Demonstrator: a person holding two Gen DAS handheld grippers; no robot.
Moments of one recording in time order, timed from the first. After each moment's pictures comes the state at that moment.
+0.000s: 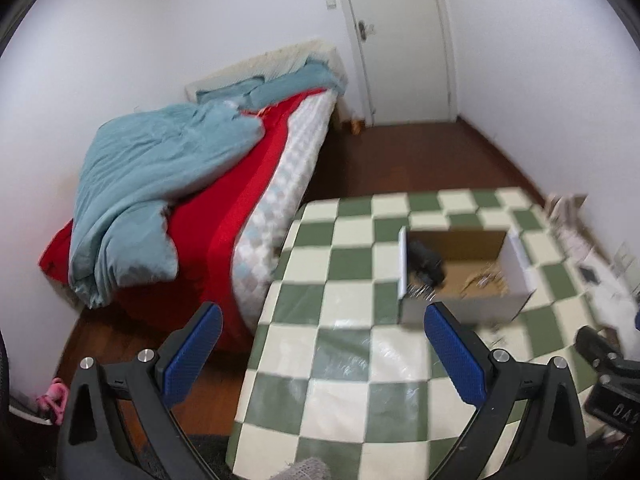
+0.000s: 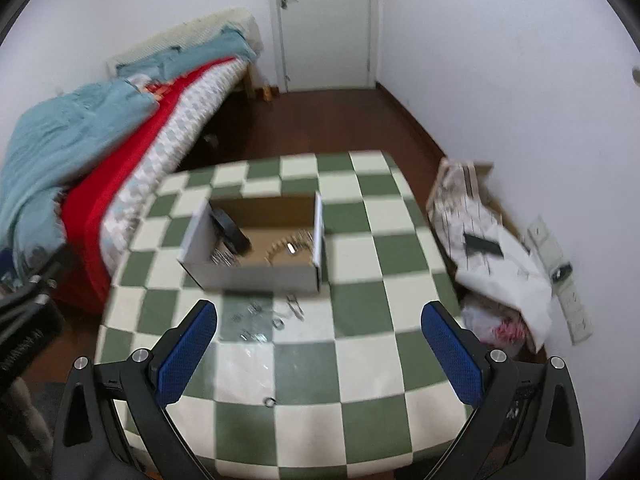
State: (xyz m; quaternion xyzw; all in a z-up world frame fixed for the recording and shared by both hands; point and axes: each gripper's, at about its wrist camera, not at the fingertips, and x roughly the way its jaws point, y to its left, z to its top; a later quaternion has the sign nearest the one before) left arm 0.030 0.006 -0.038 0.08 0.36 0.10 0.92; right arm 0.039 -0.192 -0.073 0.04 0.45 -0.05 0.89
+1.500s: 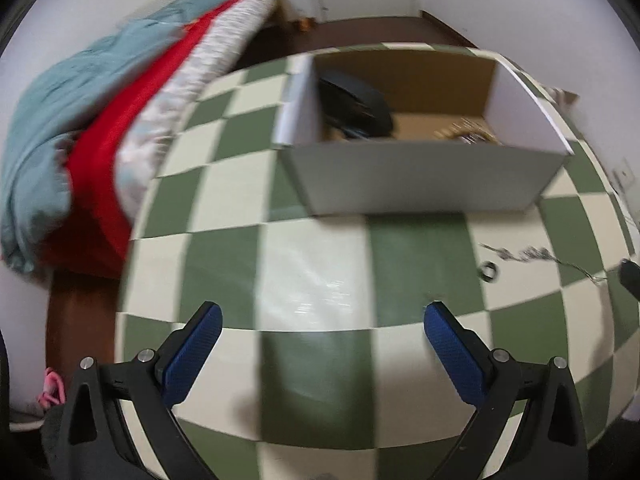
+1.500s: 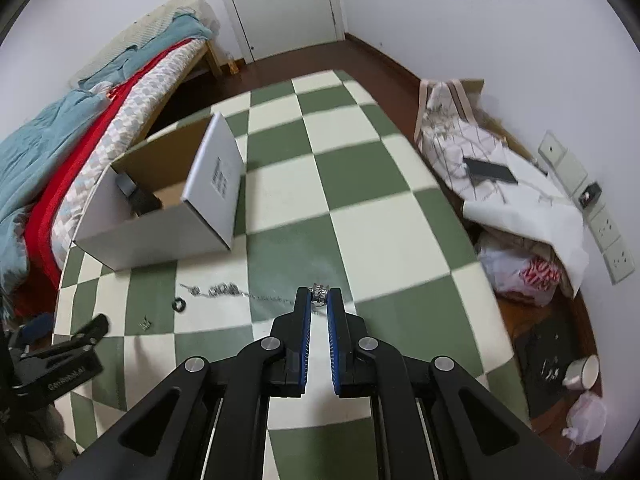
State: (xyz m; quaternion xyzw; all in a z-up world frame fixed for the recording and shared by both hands) left arm 0.088 -0.057 -0.185 0.09 0.53 0.01 0.84; right arm 0.066 -0.276 -0.195 0.13 0.48 -0.06 0.86
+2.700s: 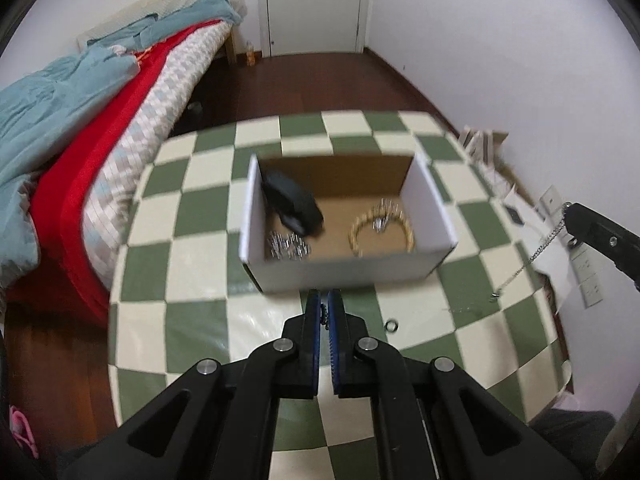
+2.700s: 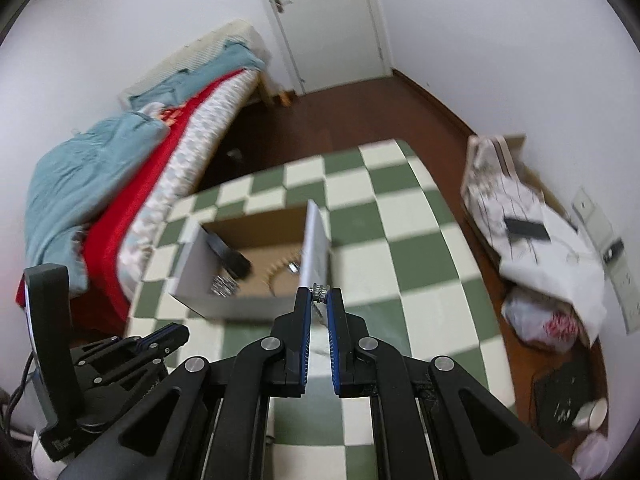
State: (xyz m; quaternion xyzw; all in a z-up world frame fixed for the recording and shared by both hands) left arm 0.096 -0.053 -0.087 0.03 0.48 -0.10 0.87; right arm 0.087 -0.241 -0.071 0.12 0.41 0.03 0.90
